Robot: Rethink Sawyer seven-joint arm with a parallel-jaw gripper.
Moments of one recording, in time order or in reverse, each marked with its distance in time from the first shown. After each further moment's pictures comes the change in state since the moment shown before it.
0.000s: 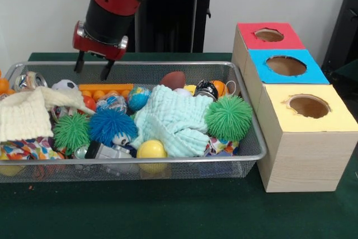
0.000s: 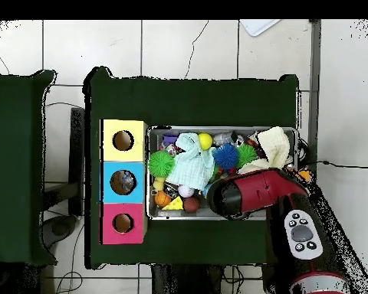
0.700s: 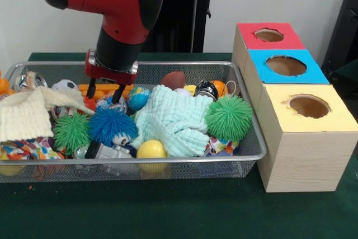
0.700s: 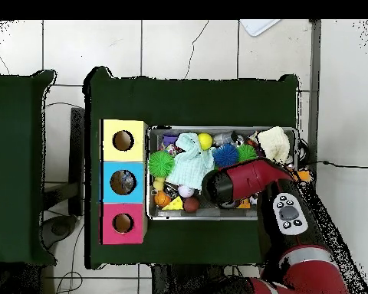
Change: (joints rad) arm 0.011 0.114 0.040 -0.093 0.000 0.000 0.000
